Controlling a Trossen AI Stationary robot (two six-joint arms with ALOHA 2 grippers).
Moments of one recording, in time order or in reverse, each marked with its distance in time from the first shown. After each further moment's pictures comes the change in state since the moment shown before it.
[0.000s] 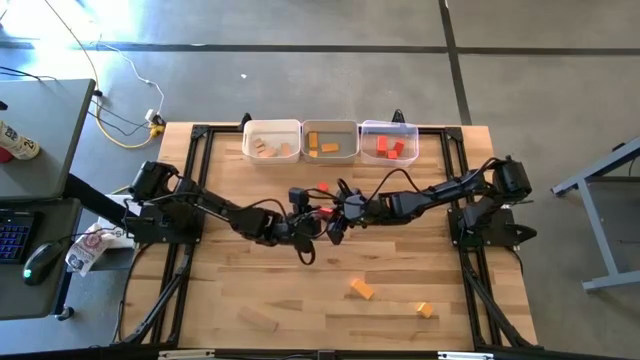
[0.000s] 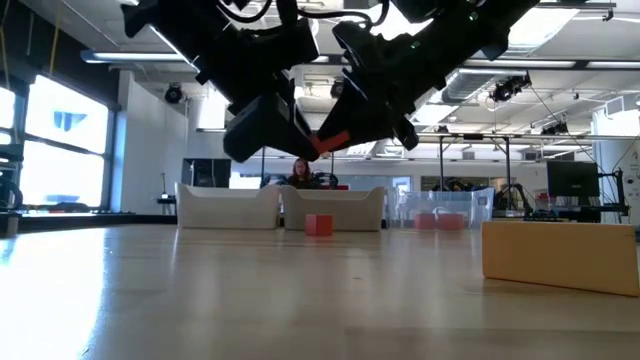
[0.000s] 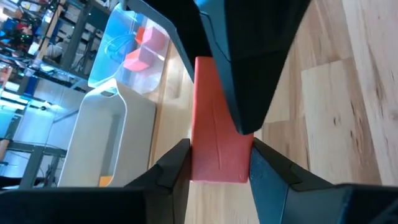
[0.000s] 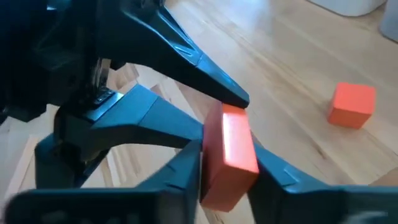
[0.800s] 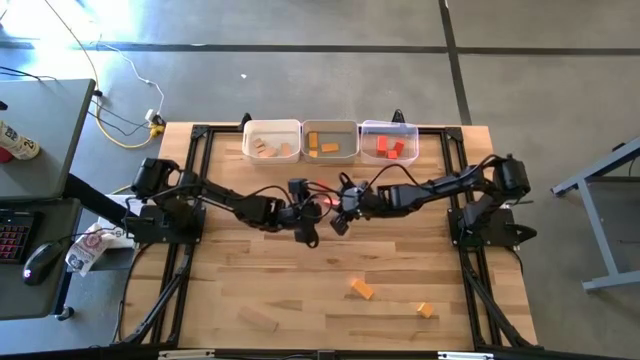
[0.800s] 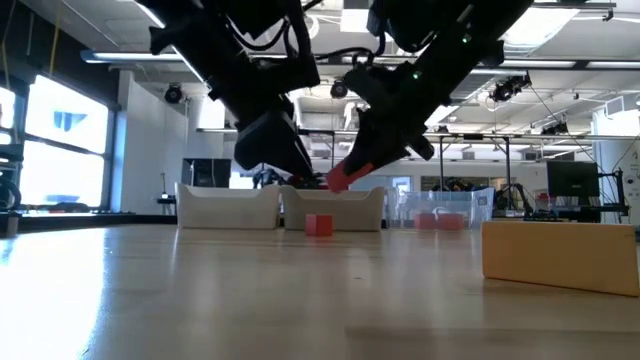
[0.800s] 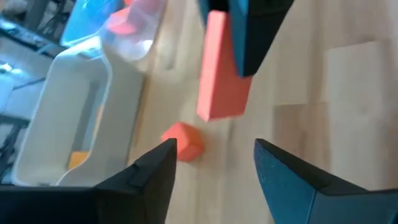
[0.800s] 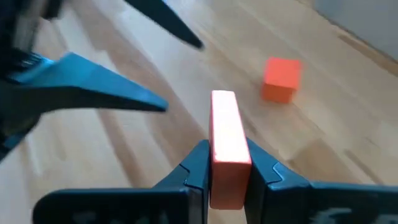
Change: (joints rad) left arm 0.109 0.000 0.000 -0.068 0.132 -0.109; right arm -0.081 0.001 0.000 -0.174 0.030 -0.028
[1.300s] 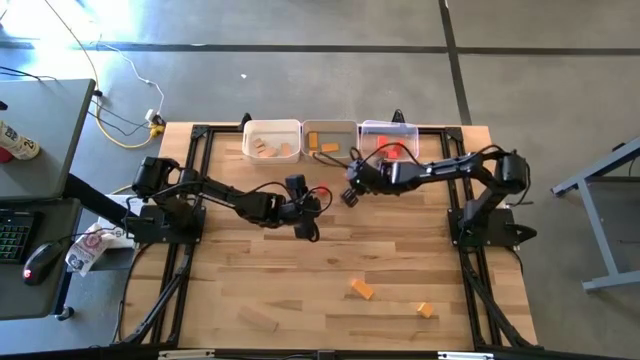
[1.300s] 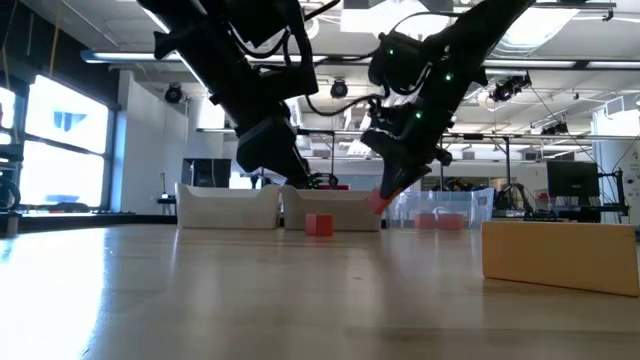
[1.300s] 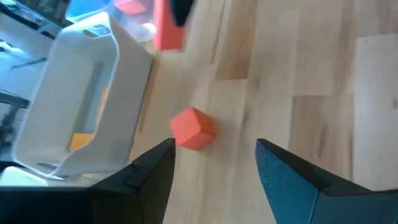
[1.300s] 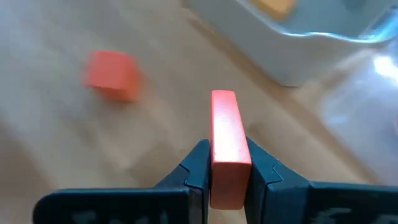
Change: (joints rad) left arm 0.032 0.000 0.000 -0.033 0.003 -0.055; right arm -0.225 0.000 0.000 -0.195 0.066 -0.125
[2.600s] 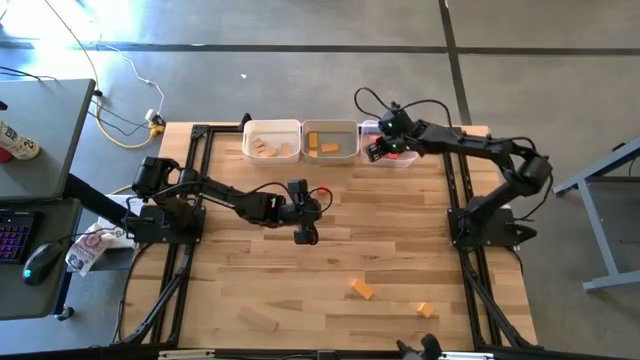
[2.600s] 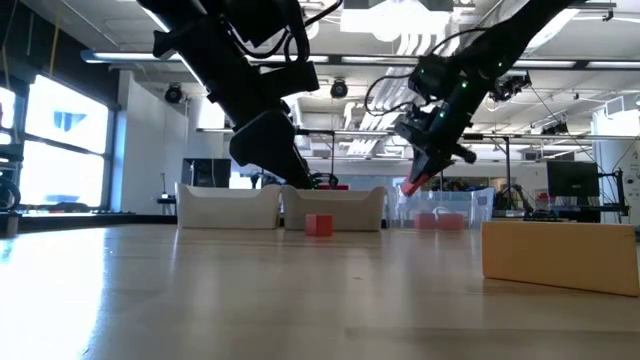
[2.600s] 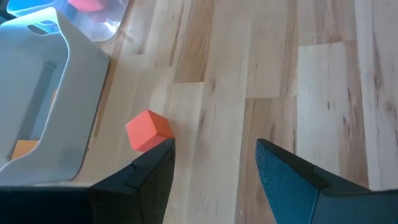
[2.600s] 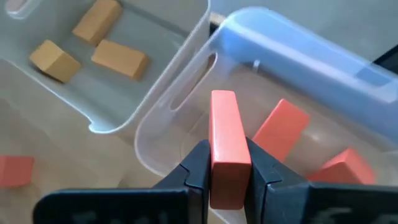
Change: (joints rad) left arm -0.001 0.000 0.001 -0.007 0.147 -0.046; right arm -0.483 -0.162 -0.036 -0.024 -0.271 -0.133
